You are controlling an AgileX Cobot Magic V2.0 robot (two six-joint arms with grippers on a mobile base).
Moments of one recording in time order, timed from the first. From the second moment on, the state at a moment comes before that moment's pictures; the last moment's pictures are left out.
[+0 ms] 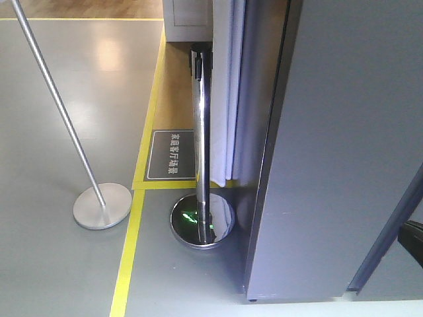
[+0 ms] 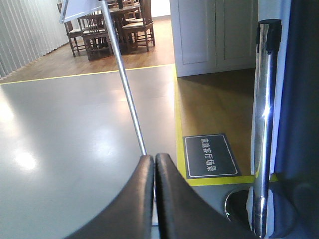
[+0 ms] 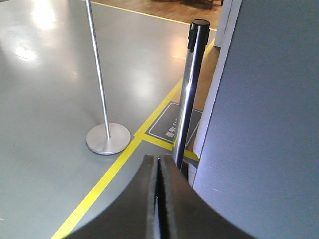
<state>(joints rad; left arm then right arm) 0.06 -0.01 0.03 0.34 0.21 -0.30 -0.21 0.38 -0.49 0.92 0.80 -1.01</state>
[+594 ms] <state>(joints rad) 0.06 -0.01 0.03 0.34 0.21 -0.30 -0.04 0.38 -0.48 0.88 0.69 -1.02</state>
